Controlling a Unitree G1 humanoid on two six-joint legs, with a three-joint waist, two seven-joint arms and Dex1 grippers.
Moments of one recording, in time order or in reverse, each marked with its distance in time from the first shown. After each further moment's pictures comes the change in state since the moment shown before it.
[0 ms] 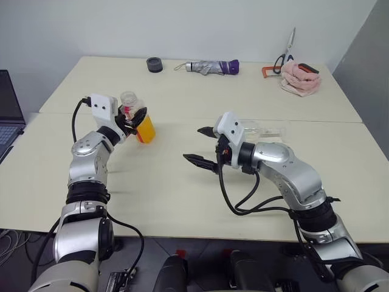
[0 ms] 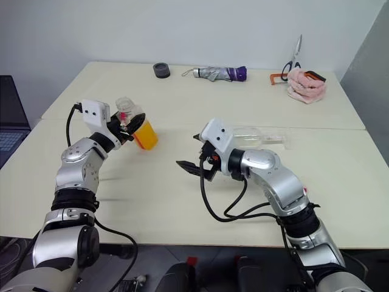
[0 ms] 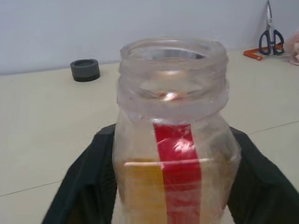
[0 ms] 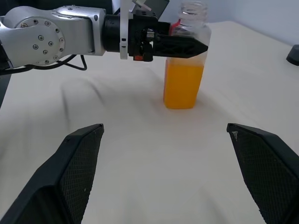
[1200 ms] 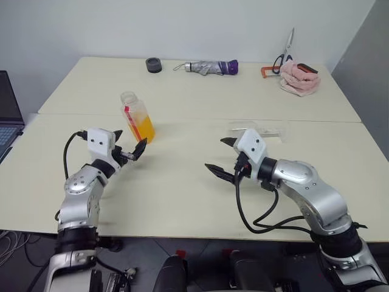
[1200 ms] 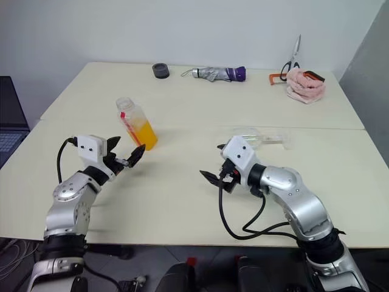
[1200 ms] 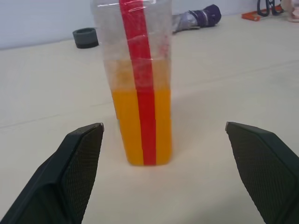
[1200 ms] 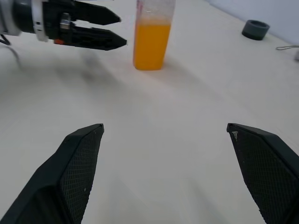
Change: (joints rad) left arm 0.511 0.005 0.002 -0.599 -0.052 0.112 0.056; right arm 0.265 -0.189 -0.090 -0.252 -0.042 -0.009 -0.055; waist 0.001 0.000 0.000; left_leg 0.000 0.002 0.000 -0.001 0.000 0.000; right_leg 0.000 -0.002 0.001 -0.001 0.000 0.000
